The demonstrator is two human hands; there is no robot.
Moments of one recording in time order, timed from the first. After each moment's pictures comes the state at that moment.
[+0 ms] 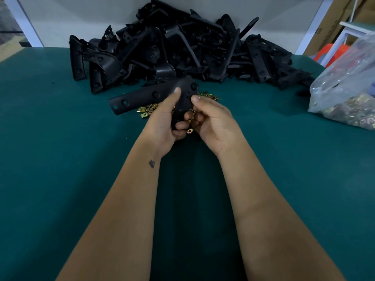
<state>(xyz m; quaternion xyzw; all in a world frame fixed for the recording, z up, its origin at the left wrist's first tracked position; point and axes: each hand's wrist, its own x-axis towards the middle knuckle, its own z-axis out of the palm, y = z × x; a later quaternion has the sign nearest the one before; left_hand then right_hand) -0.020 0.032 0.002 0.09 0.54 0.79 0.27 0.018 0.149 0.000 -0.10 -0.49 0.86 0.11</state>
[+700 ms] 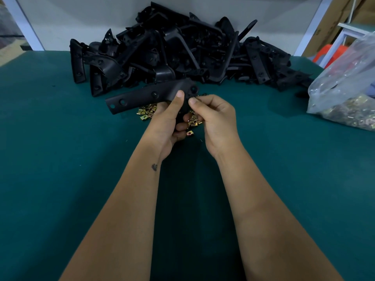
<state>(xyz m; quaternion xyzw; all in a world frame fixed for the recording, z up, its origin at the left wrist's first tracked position) -0.015 0.035 0.002 0.07 0.56 0.80 0.21 0.026 0.142 0.004 -0.06 -0.59 0.77 0.24</state>
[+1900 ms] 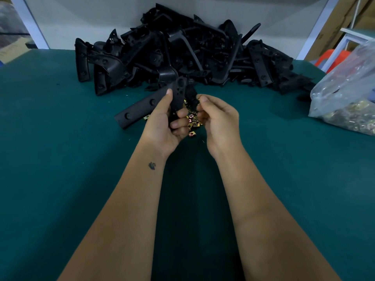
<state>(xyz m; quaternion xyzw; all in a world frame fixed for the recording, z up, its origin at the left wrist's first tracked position) -0.019 0.032 0.000 0.02 0.39 0.88 0.26 0.019 0.140 0.000 -0.13 -0.54 0.79 0.26</state>
